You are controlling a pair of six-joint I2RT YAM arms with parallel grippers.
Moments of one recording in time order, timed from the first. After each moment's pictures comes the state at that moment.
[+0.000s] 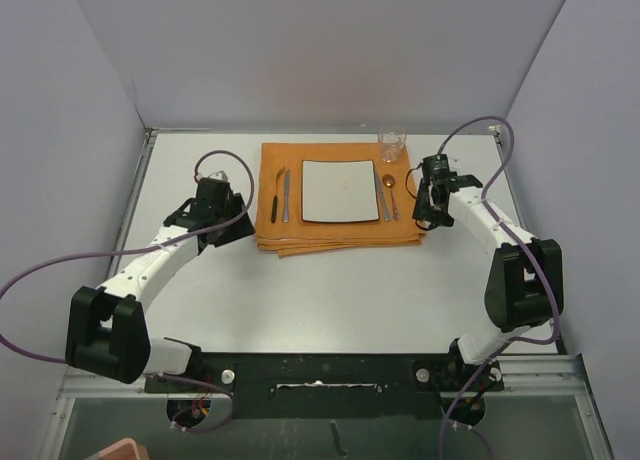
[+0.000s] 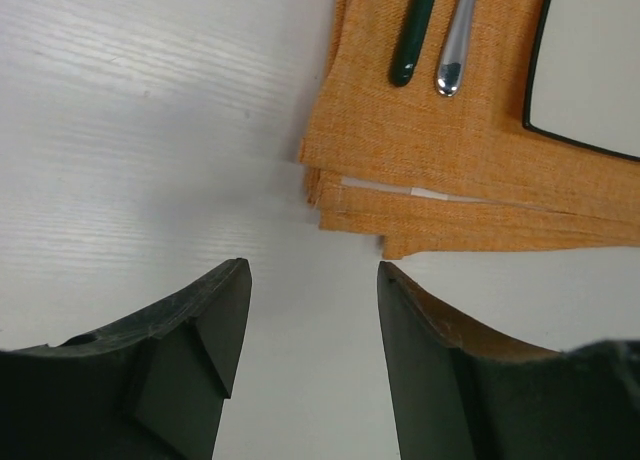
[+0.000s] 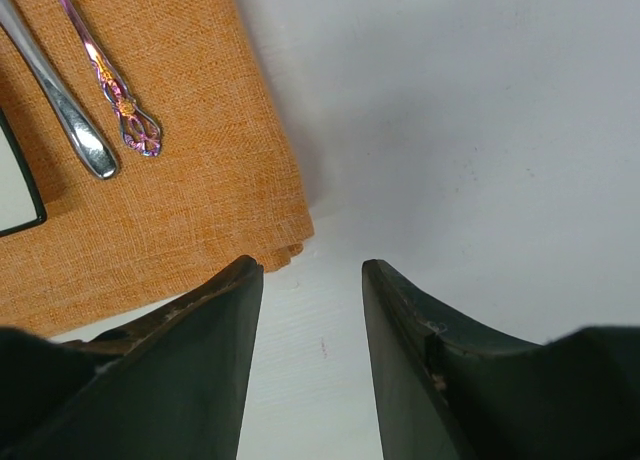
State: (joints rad) left arm -0.29 1.33 0.92 -0.50 -0.07 -0.60; right arm 0.19 1.62 1.21 -0.70 0.29 0.39
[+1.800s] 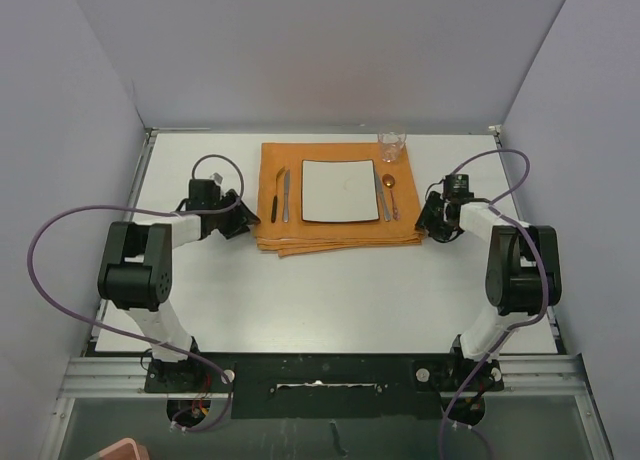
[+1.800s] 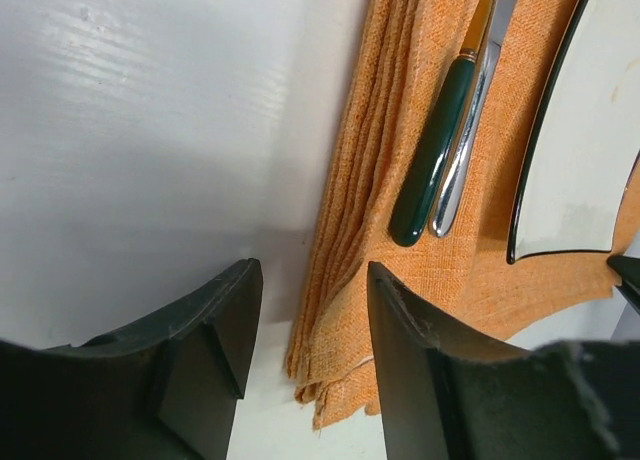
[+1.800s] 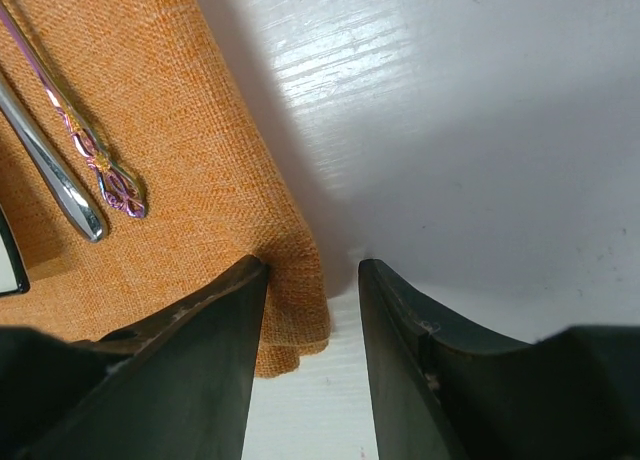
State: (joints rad) left arm -0.08 1.77 0.90 0.03 0.35 -0.69; right arm 0.00 1.72 0.99 -0.31 -0.06 0.44
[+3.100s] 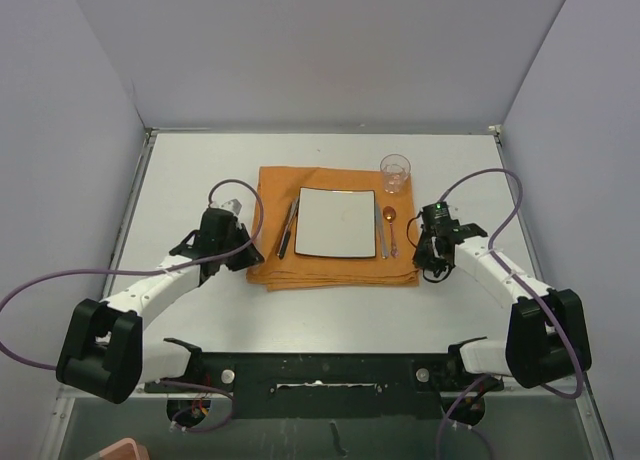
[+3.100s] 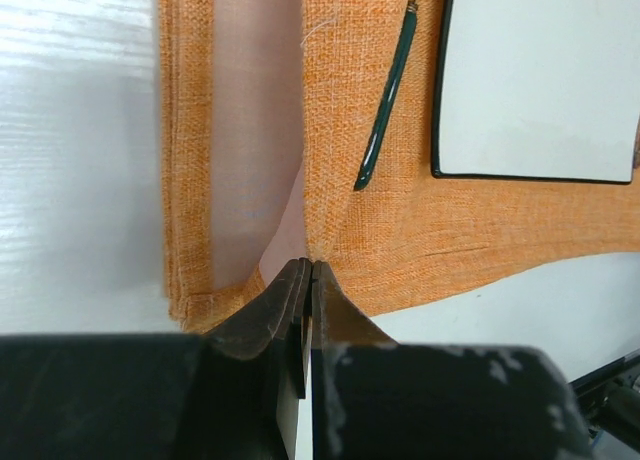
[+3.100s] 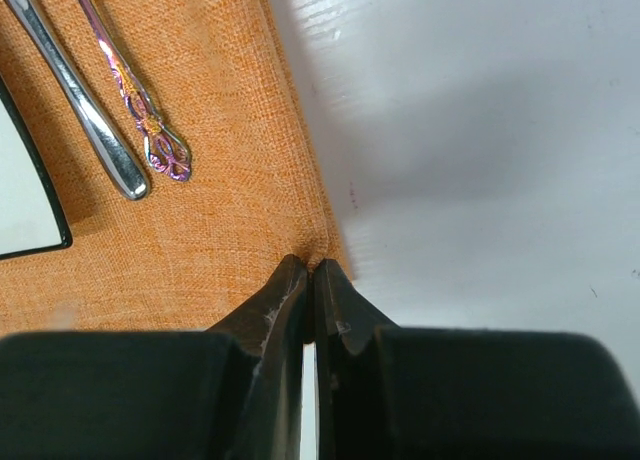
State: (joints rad) left arm -0.34 1.26 0.63 -0.21 0.18 -0.65; right arm 0.26 1.31 0.78 -0.63 0.14 0.59
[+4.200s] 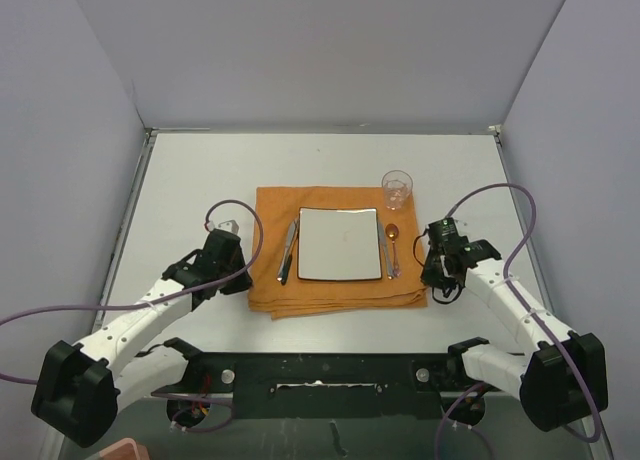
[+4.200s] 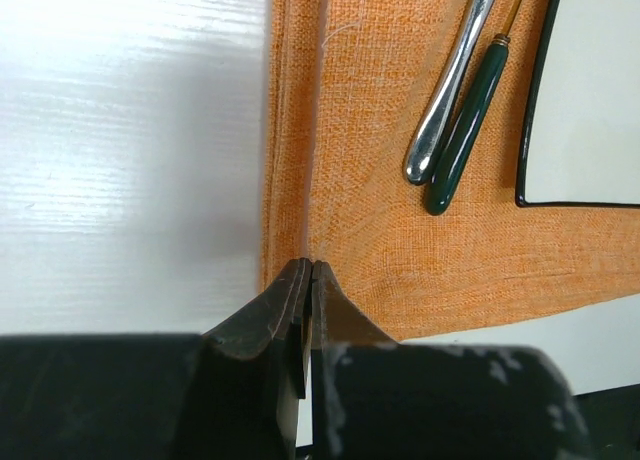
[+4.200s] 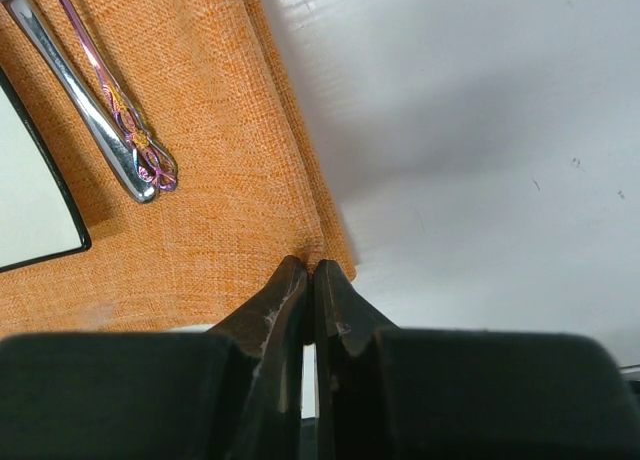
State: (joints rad) left arm -0.49 1.03 0.57 -0.51 -0.07 -0.69; right arm 0.29 1.10 0.71 -0.81 0.18 0.61
